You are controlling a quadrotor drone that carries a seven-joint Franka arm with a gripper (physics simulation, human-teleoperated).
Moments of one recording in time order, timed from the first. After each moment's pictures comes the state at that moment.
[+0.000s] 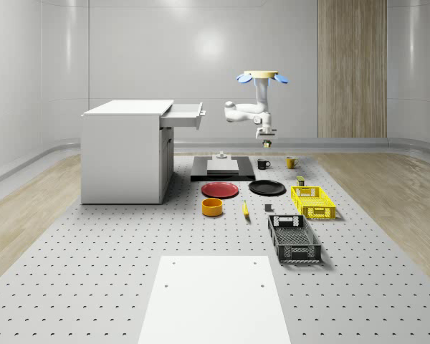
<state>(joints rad) -1.19 -1.52 1.35 -2.87 -1.79 1.58 1.71</state>
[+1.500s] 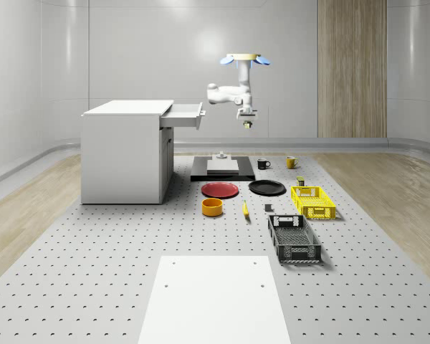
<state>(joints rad) -1.20 -1.54 1.35 -2.87 -1.79 1.60 1.71</state>
